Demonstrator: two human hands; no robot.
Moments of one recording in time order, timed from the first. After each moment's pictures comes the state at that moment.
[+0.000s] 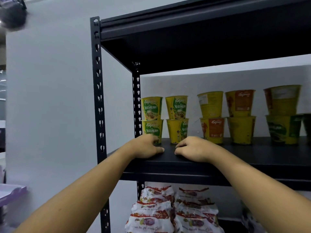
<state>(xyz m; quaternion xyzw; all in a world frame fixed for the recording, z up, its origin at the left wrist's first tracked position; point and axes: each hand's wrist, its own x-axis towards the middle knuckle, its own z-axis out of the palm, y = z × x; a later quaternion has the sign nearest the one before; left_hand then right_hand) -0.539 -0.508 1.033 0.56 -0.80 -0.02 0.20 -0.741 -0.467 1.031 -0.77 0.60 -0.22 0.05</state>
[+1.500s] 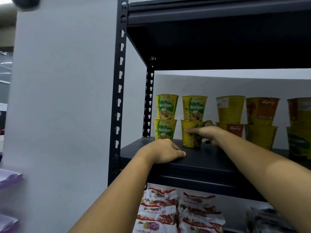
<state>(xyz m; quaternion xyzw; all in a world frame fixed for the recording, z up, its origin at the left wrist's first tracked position) -0.537 -0.490 1.026 0.51 -0.83 -0.10 0.20 -0.745 -0.587 1.062 -0.58 0.60 -0.47 0.29</state>
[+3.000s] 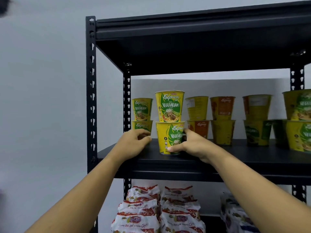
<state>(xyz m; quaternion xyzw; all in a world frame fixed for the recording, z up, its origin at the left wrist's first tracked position) -0.527 -0.493 1.016 0.45 -0.77 -0.04 0.45 -0.767 -0.455 1.025 -0.70 0.49 -0.44 0.27</state>
